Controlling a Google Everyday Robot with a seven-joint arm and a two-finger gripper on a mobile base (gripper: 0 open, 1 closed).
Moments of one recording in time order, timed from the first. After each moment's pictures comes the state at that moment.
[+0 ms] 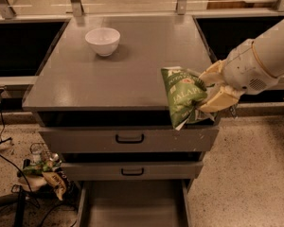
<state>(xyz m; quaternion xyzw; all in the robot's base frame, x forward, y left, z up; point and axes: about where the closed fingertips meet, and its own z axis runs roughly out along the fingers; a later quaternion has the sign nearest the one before) 0.485 -0.156 0.903 -0.64 0.71 0.08 0.29</state>
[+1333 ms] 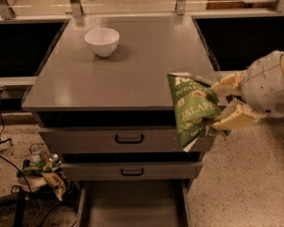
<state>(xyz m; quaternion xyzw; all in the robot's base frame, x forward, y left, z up) 0.426 -0.160 0.921 -0.64 0.70 0.06 0.31</state>
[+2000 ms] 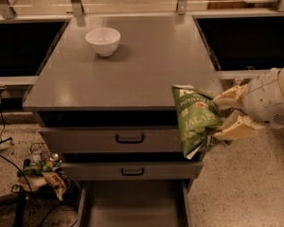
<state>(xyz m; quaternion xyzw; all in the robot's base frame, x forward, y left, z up) 0.422 -0.177 0.886 -0.62 0.72 0.09 0.29</state>
